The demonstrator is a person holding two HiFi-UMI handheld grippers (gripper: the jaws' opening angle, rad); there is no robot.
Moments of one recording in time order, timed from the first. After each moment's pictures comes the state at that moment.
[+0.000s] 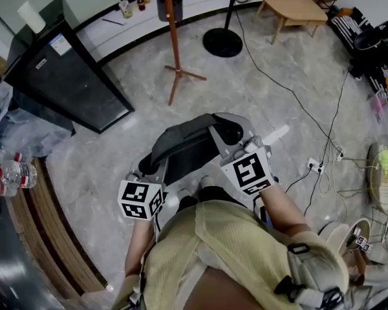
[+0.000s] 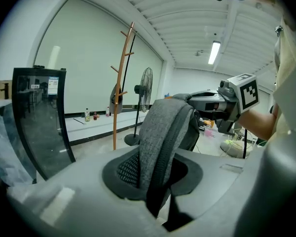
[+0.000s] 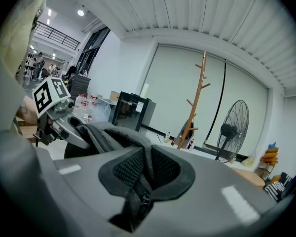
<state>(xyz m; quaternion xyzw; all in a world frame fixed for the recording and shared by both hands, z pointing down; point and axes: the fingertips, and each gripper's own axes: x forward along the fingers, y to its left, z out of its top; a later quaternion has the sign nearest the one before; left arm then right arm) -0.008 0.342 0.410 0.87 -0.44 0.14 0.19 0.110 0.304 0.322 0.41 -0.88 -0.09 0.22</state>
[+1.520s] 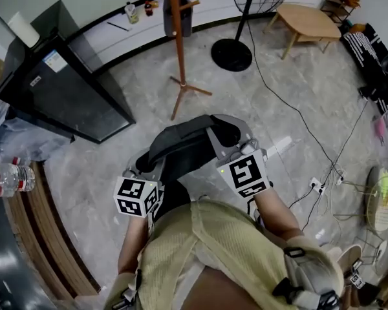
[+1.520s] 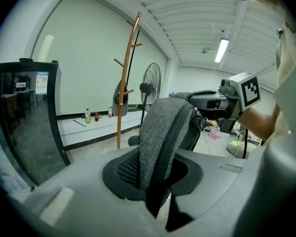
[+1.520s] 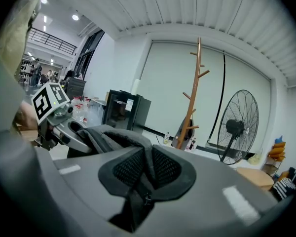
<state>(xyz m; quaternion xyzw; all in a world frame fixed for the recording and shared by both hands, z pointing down) -0.006 0.199 0.430 0.86 -0.45 0.15 0.19 0.113 0.158 0.339 0.40 -0.89 -0.07 0.21</state>
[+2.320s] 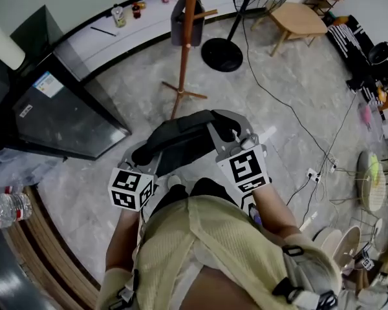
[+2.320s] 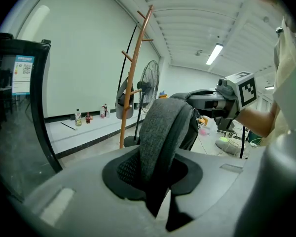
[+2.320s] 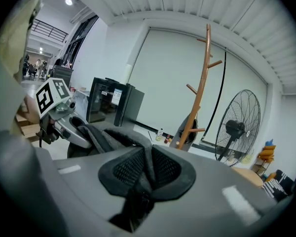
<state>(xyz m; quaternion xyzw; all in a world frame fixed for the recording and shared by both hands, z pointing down) -0.108 0.066 0.442 0.90 -0.37 0.15 0.19 0.012 0.040 0.350 0.46 -0.85 -0.06 0.25</state>
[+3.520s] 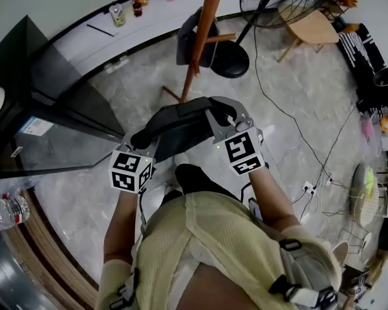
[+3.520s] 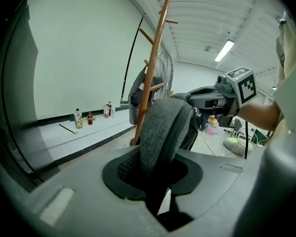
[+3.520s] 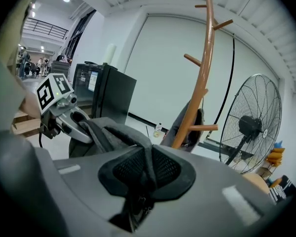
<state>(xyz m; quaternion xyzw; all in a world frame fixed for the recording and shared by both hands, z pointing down) -0.091 -0.120 0.477 0.89 -0.38 0.17 0.20 0.032 -0.152 0.392 0.43 -0.86 -0.05 0.29</state>
